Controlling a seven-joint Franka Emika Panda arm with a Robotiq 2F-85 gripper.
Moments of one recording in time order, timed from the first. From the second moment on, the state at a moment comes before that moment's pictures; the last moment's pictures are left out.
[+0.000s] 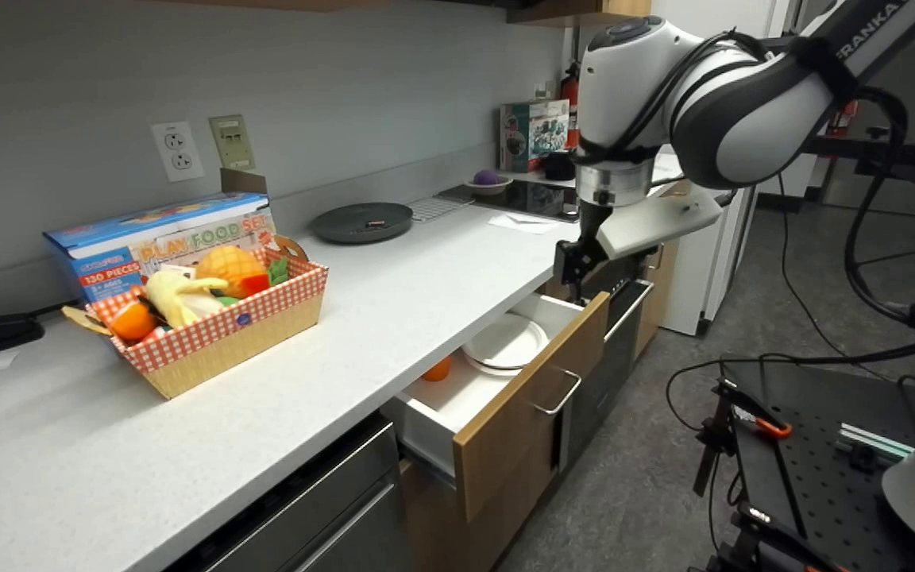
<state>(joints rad) 0.33 -0.22 -0.55 -2.63 -0.62 2.42 1.15</state>
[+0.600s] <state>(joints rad) 0.09 -0.25 -0.27 -2.60 -0.36 2.41 0.95</state>
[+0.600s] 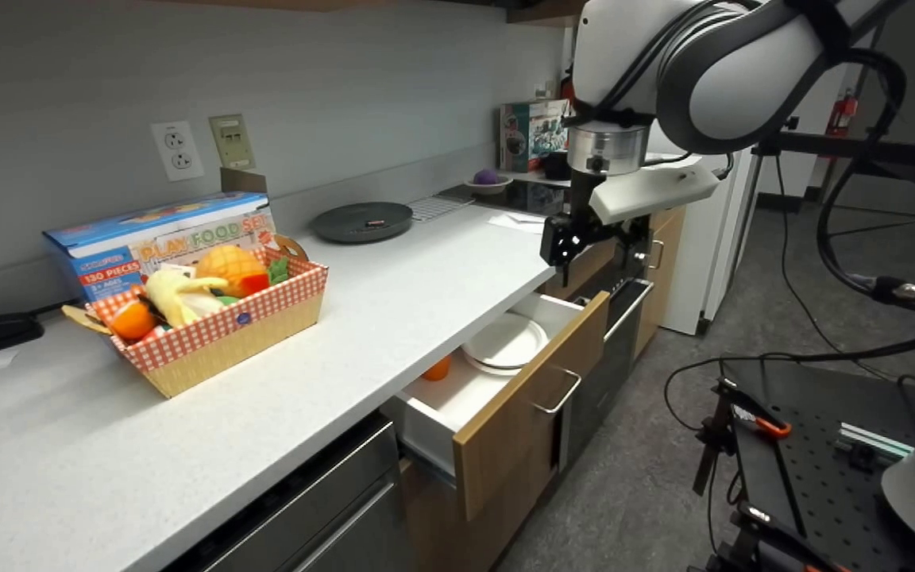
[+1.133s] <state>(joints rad) -0.02 -0.20 -0.12 -2.60 -0.35 2.49 0.95</state>
